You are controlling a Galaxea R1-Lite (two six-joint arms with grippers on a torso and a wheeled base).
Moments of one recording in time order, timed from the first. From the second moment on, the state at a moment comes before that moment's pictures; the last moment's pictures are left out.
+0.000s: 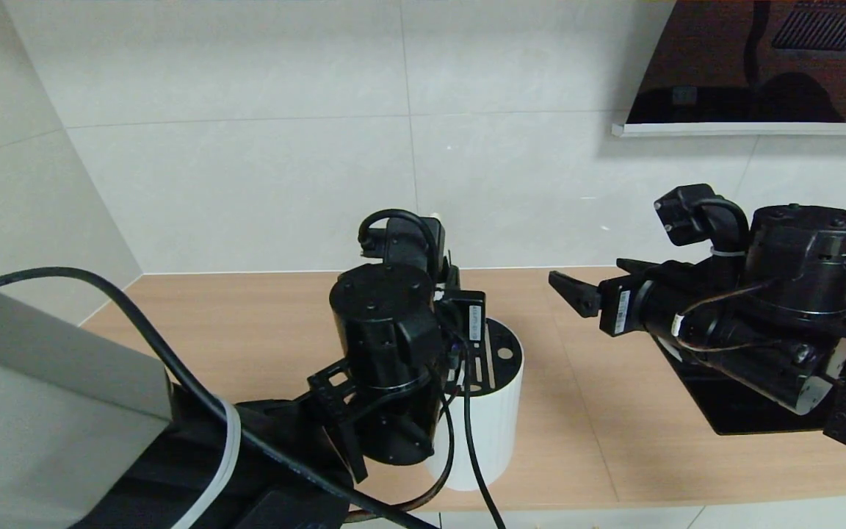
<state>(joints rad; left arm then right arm) -0.87 1.97 -0.90 -1.10 0.72 -0.02 0.59 1.65 -0.76 -0.80 -0.18 0.07</state>
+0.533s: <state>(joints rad) -0.90 2.02 -0.86 -1.10 0.72 -0.02 0.59 1.65 -0.75 -0.80 -0.18 0.07</state>
